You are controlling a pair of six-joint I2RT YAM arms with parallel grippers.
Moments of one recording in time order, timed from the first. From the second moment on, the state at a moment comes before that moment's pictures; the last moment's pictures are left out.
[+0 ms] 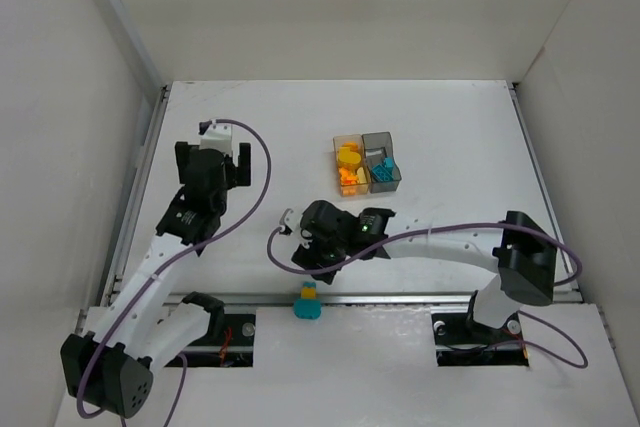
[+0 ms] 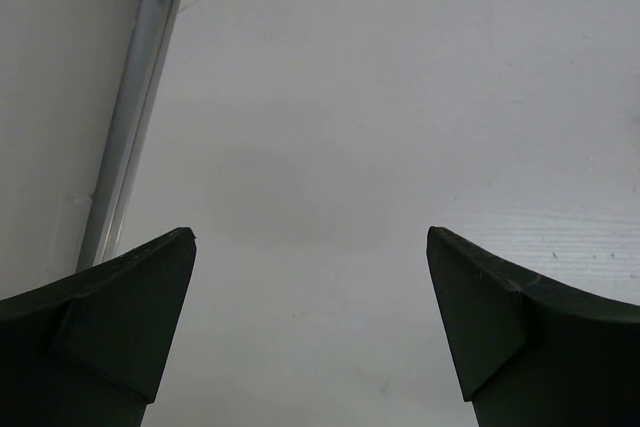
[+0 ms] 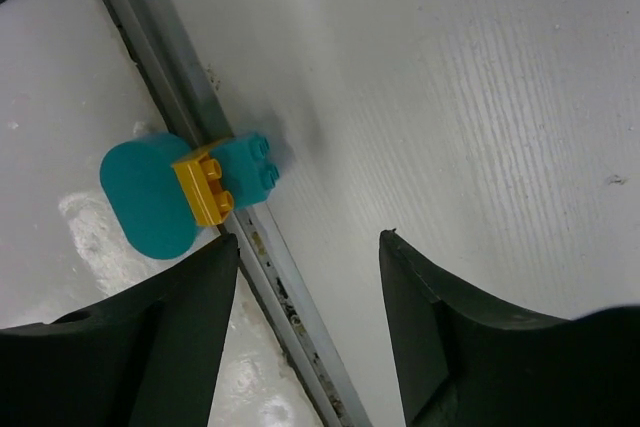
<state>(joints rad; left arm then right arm) -0.34 0.91 0.77 -0.23 -0.45 0.02 1.19 1.62 1.19 -0.55 -0.05 0.06</state>
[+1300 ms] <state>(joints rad) -0.39 0.89 0.68 -0.10 -0.51 0.06 1.35 1.78 1.23 -0.50 -0.01 0.01</state>
